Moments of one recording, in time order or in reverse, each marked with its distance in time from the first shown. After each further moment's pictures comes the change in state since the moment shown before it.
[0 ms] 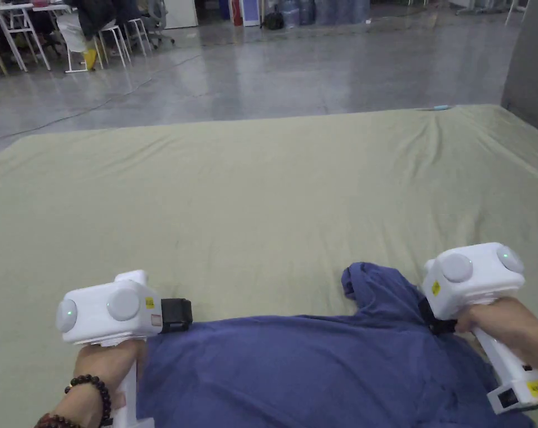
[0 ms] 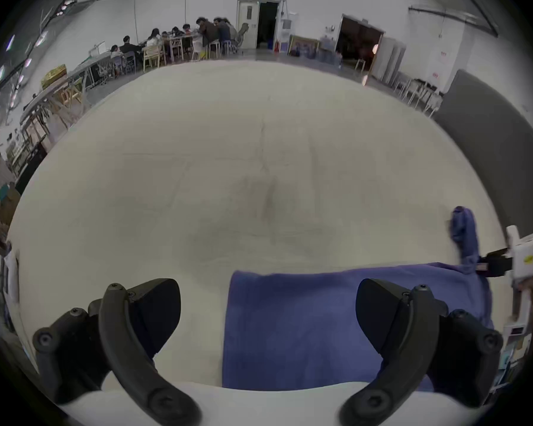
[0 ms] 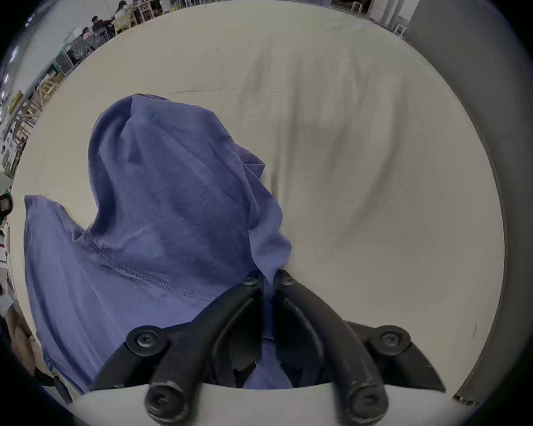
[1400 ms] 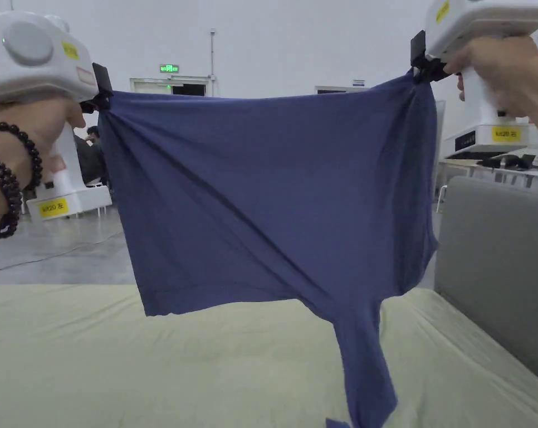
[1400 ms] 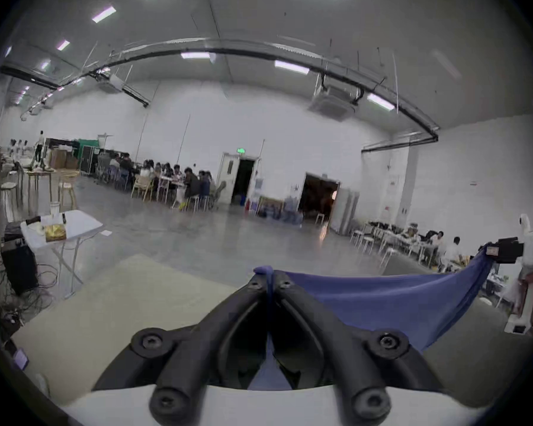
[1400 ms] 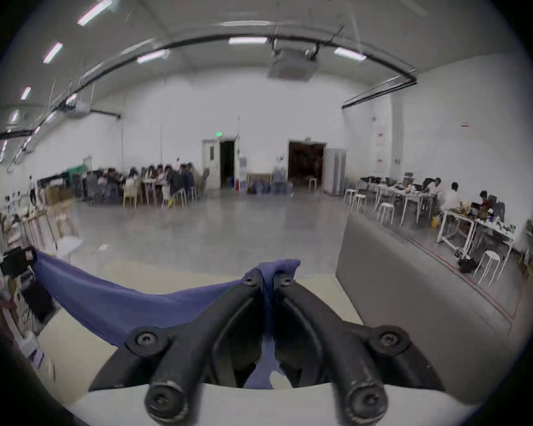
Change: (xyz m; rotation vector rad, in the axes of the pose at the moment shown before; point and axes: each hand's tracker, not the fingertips) left arm 0.059 0.302 0.460 0.941 -0.249 0.057; right arm 0.036 0.177 0.624 1.054 -0.081 -0.142
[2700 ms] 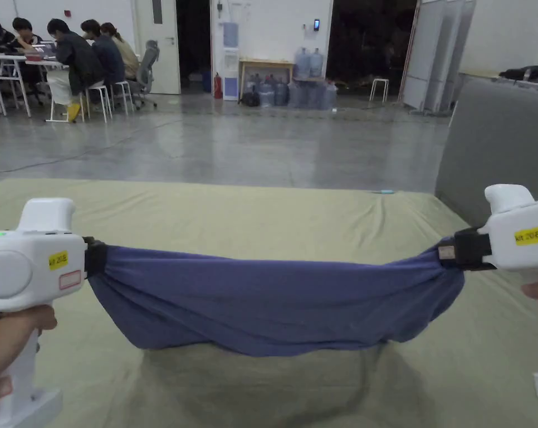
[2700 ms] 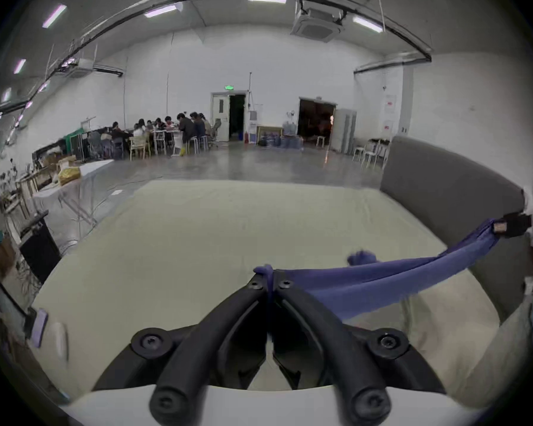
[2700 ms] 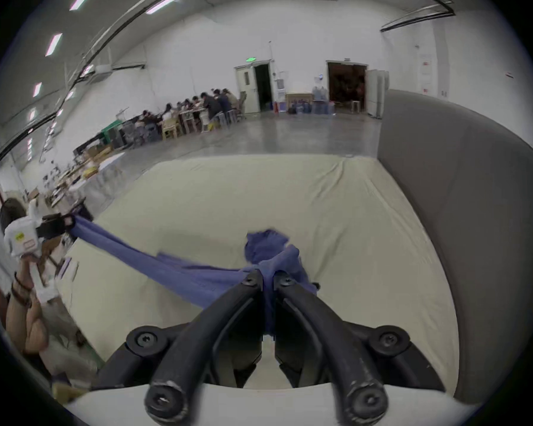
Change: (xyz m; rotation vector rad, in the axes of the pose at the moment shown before) left arm -0.084 -0.325 0.197 -0.447 0.021 -0.183; right arm 0.072 -0.389 0.112 -0.465 0.293 0.038
